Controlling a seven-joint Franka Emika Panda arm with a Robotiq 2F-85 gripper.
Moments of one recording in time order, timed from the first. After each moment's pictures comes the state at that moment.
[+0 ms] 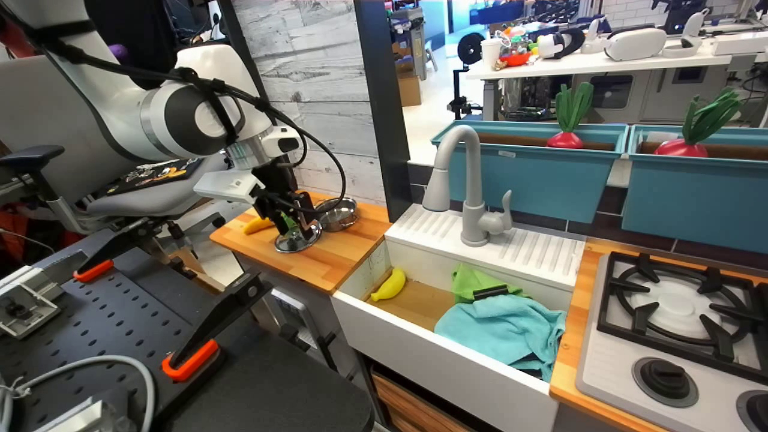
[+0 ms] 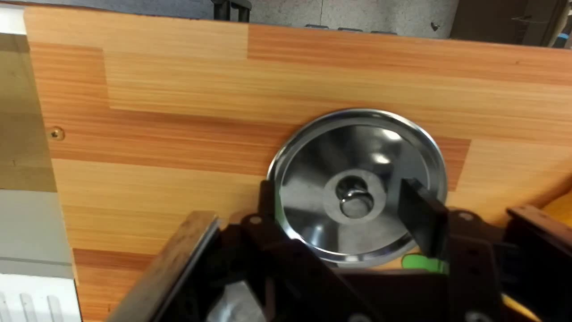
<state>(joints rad) 0.28 0.92 -0.06 -2.00 -0.03 2.97 0.13</state>
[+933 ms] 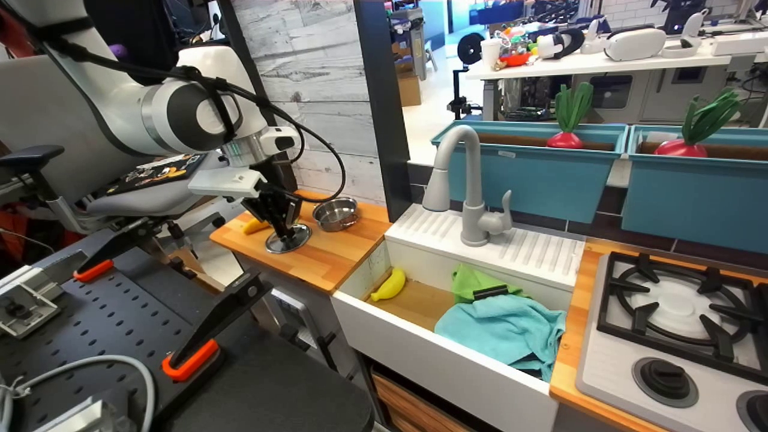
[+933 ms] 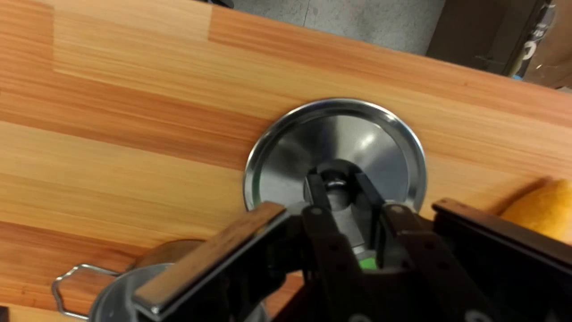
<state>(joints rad) 0.24 0.93 0.01 -1.96 -0.07 2.91 0.01</state>
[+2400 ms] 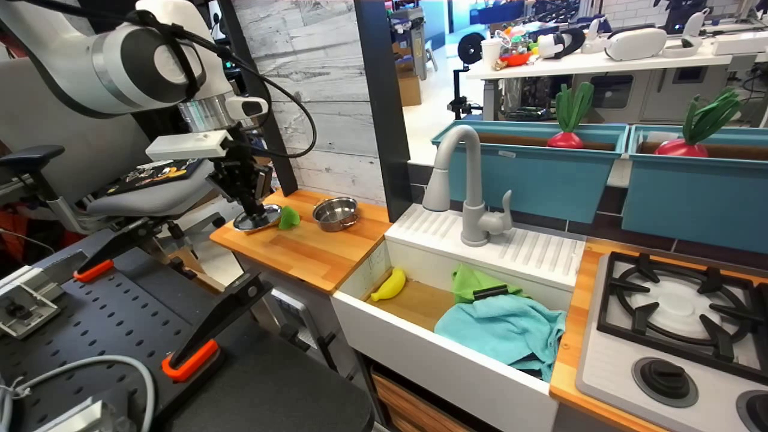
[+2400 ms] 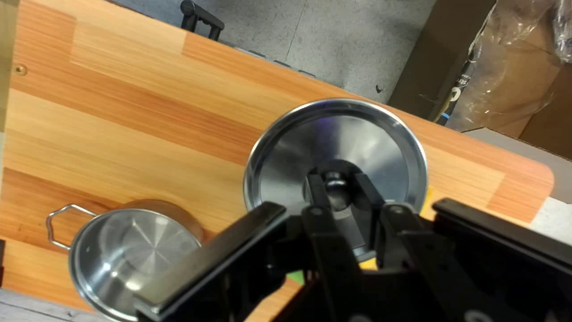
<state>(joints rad) 0.28 0.74 0.03 -2.08 -0.11 2.78 -0.01</state>
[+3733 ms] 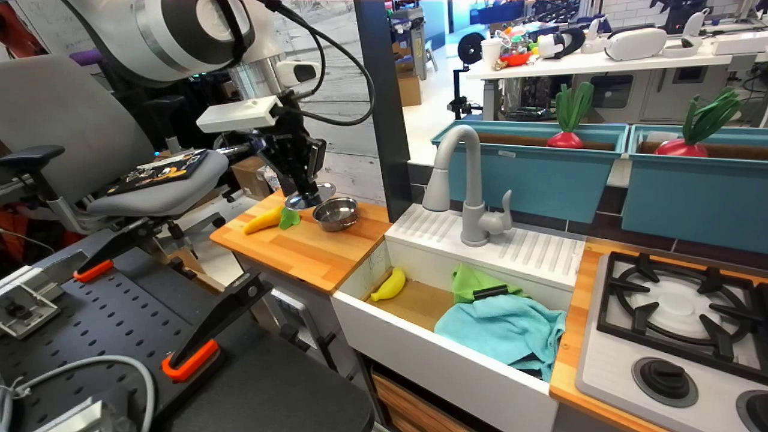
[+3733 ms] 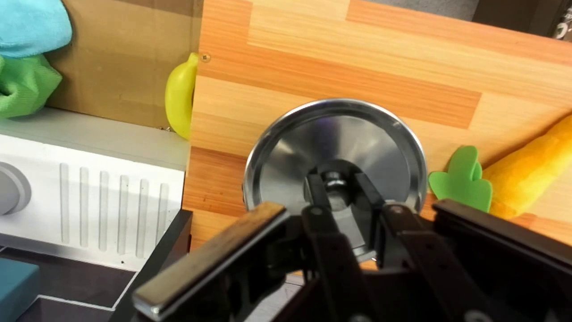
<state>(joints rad) 0.17 0.70 -0.04 -2.02 -0.11 2.73 -0.02</state>
